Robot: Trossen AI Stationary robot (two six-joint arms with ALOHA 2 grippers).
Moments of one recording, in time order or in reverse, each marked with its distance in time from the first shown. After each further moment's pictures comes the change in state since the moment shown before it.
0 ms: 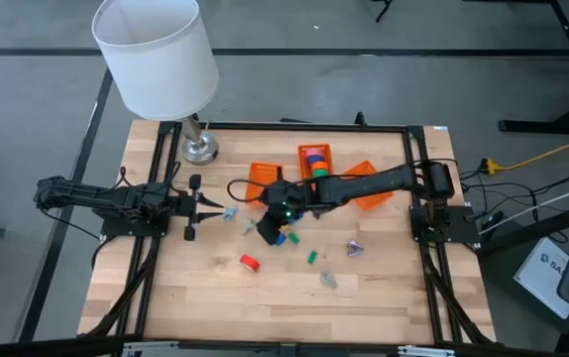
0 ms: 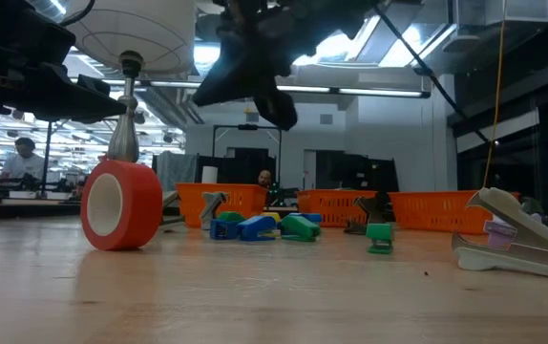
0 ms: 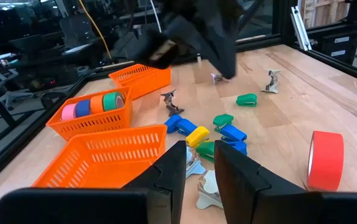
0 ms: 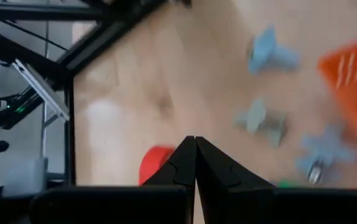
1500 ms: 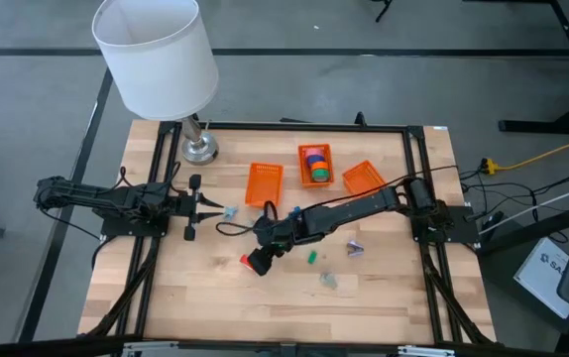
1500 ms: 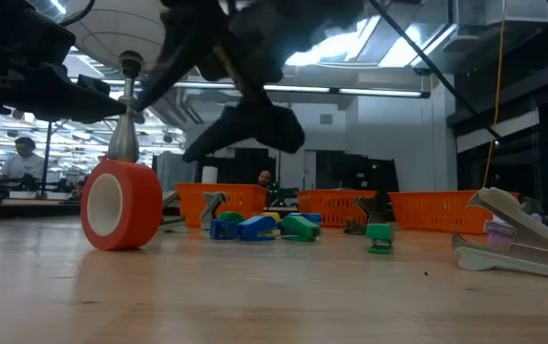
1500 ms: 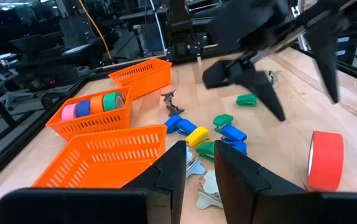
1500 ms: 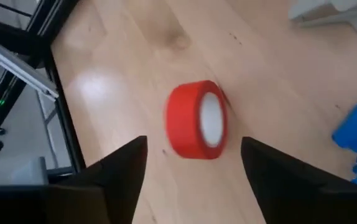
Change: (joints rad) left arm 0.000 0.000 0.000 0.000 0.000 0.000; right arm 0.153 0.176 0.147 -0.109 0.080 0.265
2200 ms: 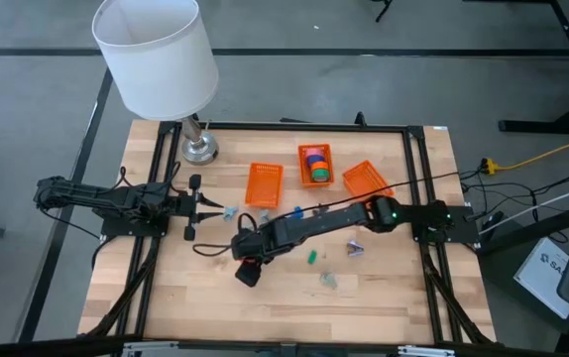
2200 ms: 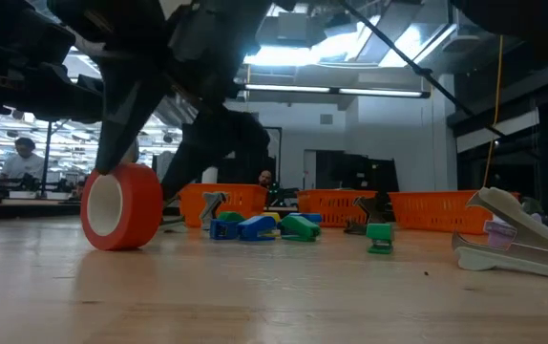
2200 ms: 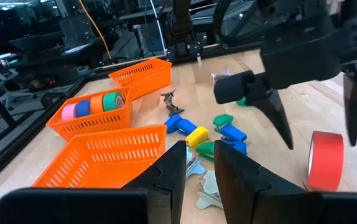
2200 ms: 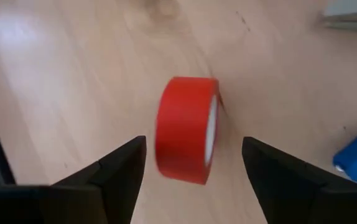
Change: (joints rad) left arm 0.000 0.000 0.000 0.000 0.000 0.000; right arm 0.021 0.365 0.642 -0.559 0.049 -0.188
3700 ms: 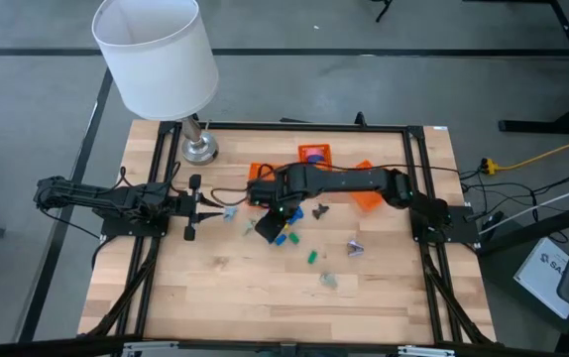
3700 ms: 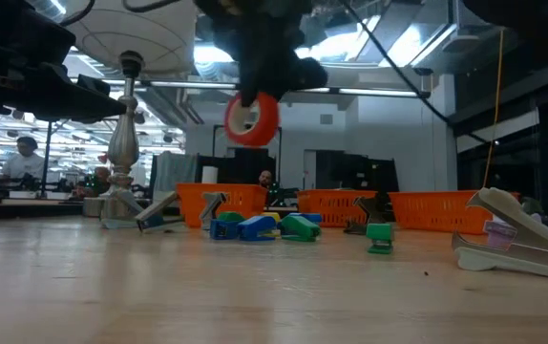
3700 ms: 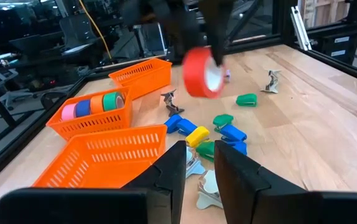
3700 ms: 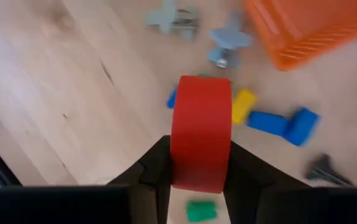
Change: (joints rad) left arm 0.000 0.000 0.000 0.000 0.000 0.000; right arm -0.185 -0.210 0.035 -0.447 -0.038 -0.085
